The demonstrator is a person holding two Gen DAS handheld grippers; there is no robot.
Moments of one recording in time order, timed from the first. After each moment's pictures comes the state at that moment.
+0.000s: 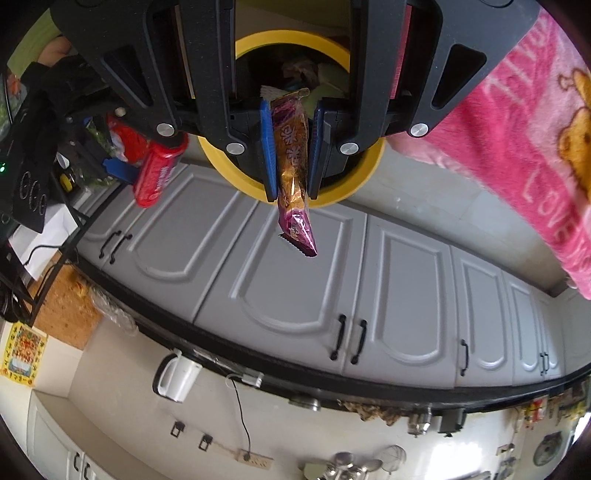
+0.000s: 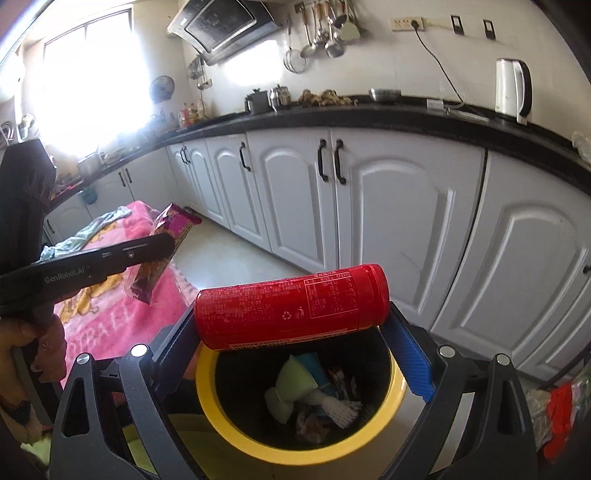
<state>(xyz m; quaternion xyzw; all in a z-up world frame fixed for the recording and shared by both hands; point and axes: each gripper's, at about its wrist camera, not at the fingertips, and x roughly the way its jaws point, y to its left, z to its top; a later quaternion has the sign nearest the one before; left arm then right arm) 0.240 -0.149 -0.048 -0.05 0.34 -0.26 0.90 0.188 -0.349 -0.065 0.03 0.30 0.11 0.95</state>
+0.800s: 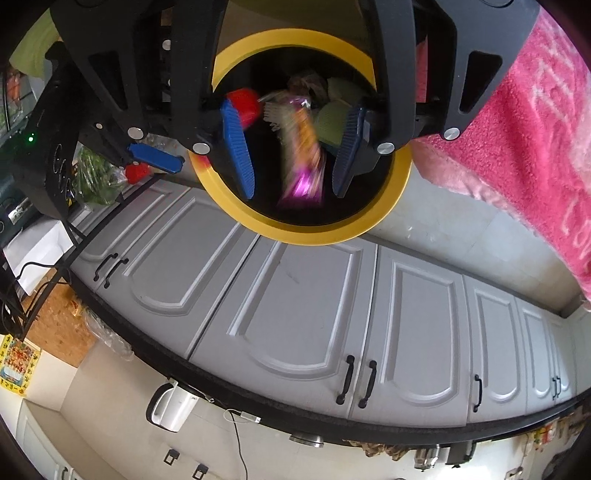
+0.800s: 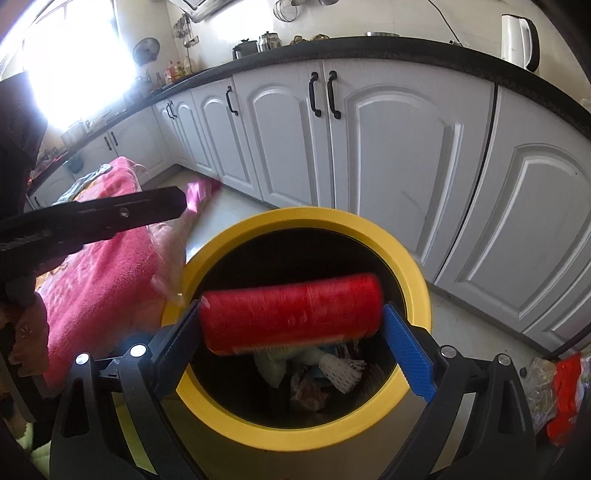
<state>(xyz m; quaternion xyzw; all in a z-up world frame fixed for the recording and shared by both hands) 0.254 -0.168 -0.091 -0.06 0.39 -0.27 0.88 0.208 -0.345 -0.134 0.03 0.39 0.10 0.92</state>
